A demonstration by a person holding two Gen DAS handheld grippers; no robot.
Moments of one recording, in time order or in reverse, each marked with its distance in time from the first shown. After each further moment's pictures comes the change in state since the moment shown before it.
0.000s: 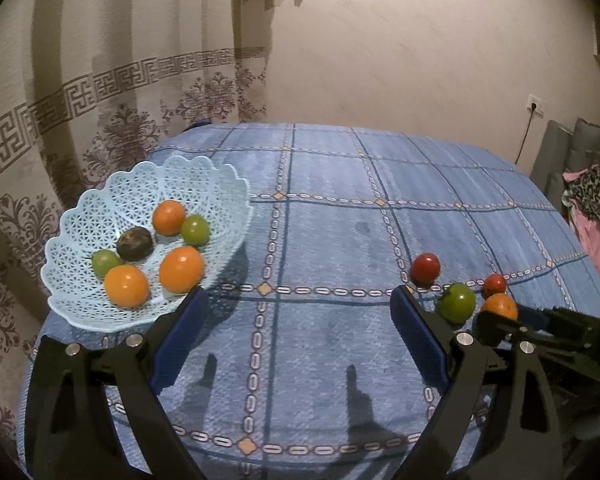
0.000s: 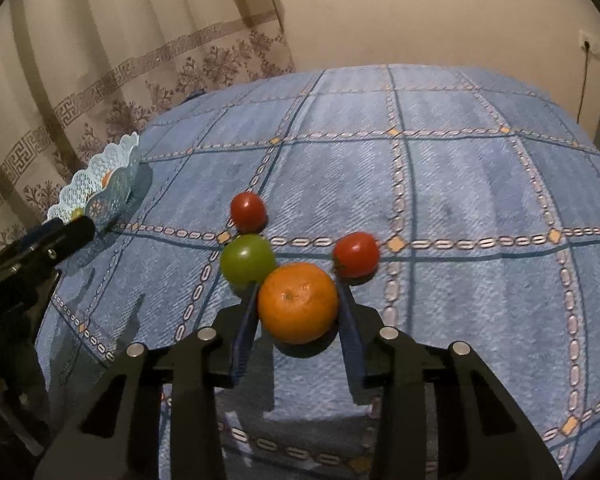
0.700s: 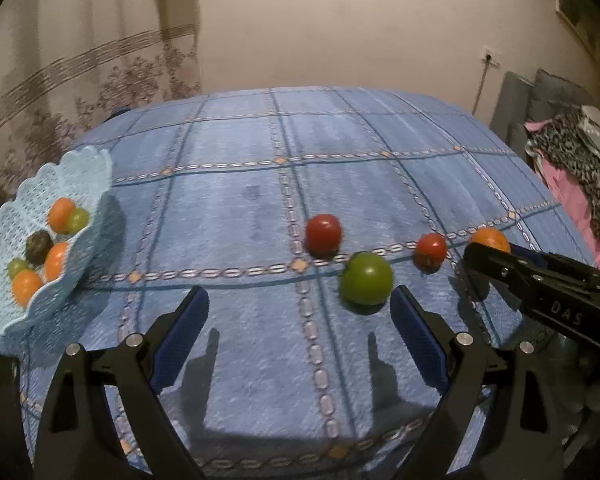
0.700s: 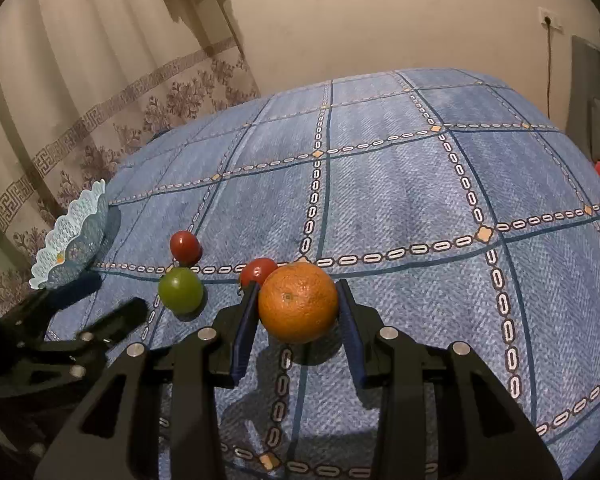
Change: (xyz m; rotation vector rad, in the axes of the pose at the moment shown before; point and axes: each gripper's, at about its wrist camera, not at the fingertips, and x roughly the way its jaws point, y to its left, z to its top) left arm 0.036 -0.088 -0.012 0.140 0.110 -0.133; right arm -0.022 -0.057 0.002 0.120 -0.068 -0.035
